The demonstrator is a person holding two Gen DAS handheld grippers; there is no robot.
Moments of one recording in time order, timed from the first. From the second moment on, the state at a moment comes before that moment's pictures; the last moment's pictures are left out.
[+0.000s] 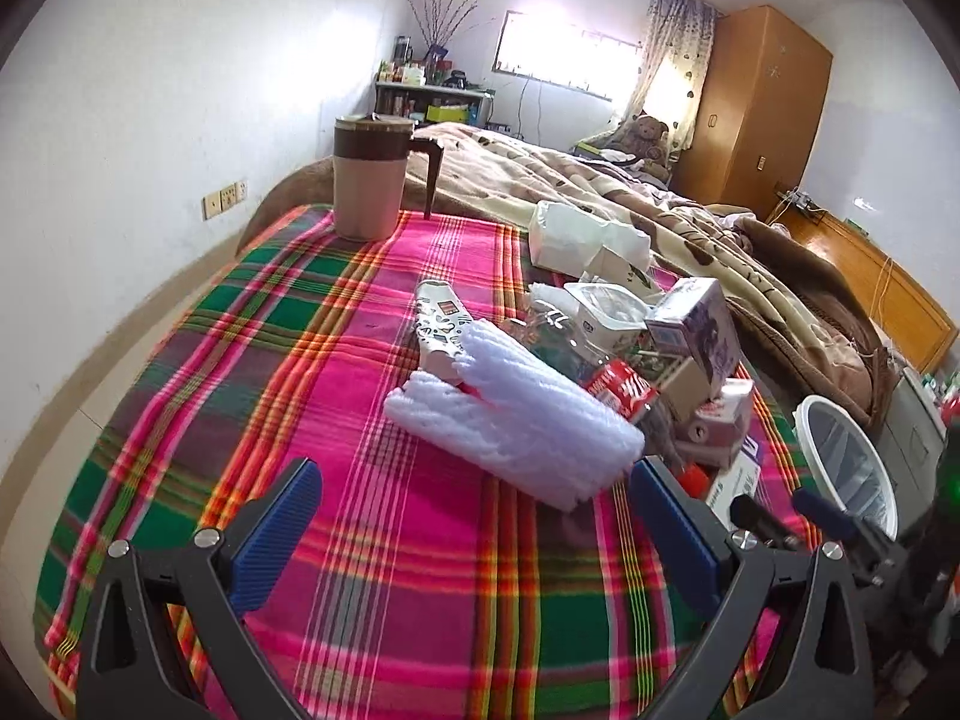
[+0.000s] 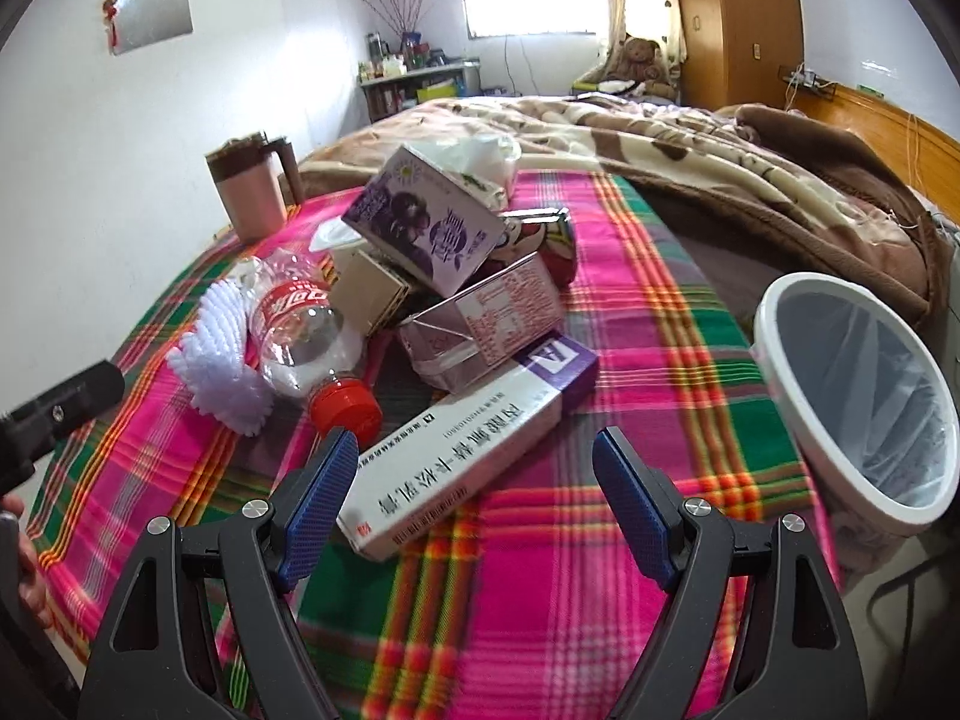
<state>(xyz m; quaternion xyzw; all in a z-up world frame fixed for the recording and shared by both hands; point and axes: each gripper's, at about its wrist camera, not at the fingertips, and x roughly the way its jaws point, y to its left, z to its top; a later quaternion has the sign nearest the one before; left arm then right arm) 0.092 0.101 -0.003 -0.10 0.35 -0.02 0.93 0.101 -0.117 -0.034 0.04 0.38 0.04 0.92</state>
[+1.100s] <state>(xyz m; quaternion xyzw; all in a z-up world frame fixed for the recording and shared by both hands) 0.158 0.078 -0.051 -0.14 0.45 -0.03 0.88 0.111 -0.147 -0.044 0.01 0.44 -0.04 0.89</state>
